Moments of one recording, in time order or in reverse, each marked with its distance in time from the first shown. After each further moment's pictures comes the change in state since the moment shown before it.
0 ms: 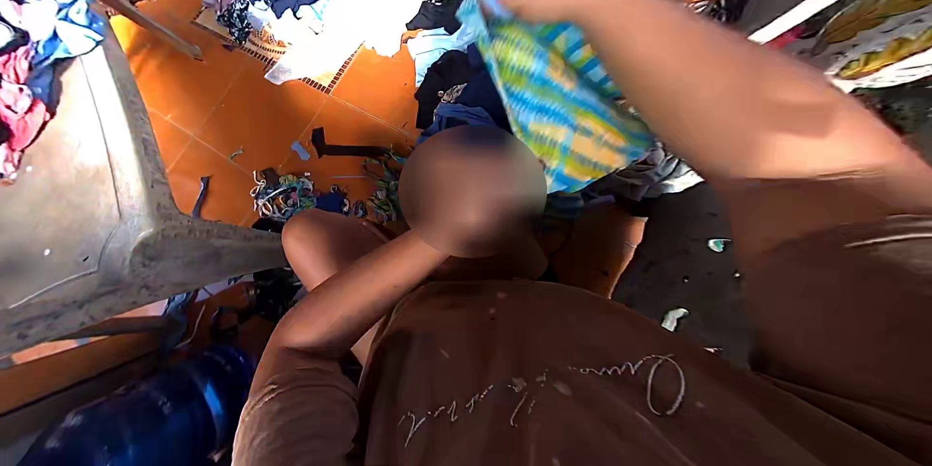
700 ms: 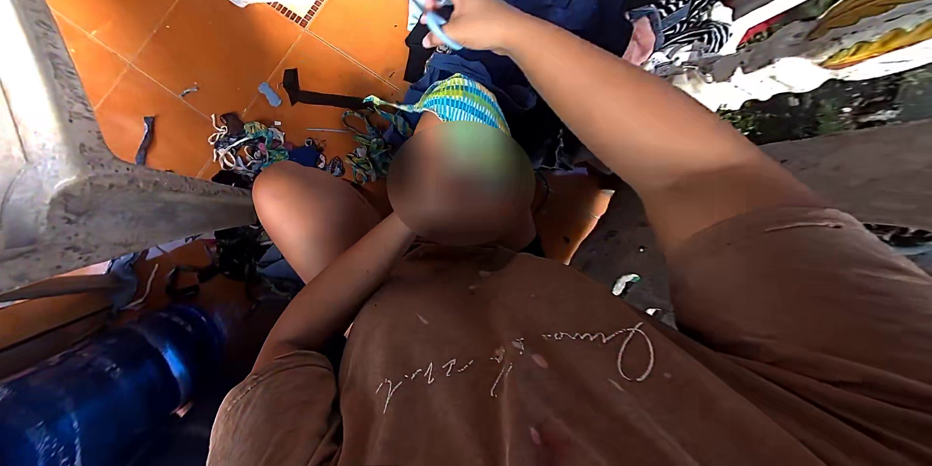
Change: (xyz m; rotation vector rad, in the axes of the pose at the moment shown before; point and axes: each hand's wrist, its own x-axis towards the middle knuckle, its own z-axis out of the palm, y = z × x) left_hand 0.005 -0.104 -0.024 -0.414 0.113 -0.260; right_hand 0.008 0.014 0.126 0.283 -0.241 0.140
